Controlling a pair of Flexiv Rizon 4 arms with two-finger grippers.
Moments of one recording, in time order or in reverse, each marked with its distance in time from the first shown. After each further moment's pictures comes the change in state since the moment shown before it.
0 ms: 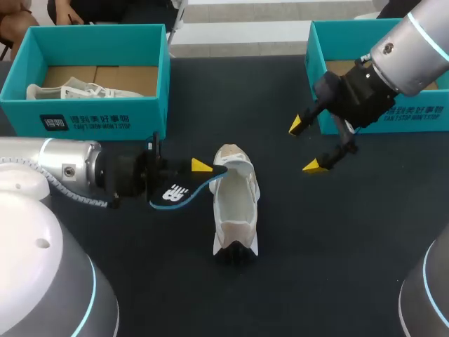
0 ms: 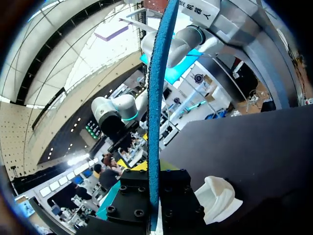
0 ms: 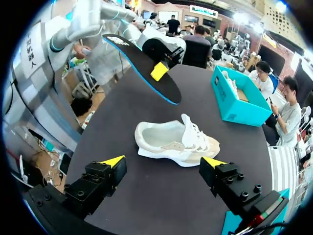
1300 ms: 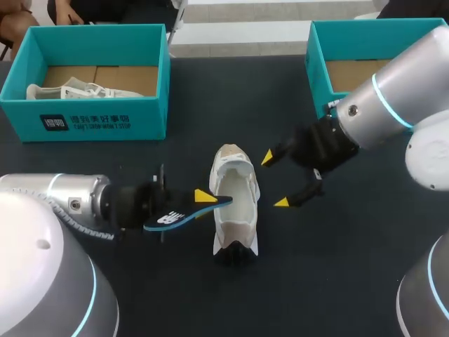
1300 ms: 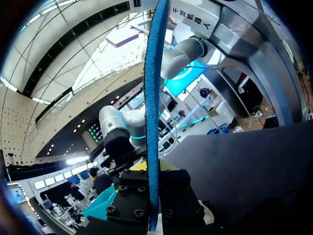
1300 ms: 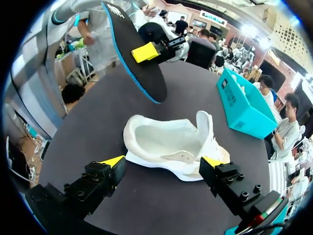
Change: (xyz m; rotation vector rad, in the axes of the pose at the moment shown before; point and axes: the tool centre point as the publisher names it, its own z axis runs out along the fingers) left arm 0.048 -0.017 0.013 0.098 -0.043 -0.091; right arm 0.008 -0.009 0.094 -0.004 -0.091 -0.133
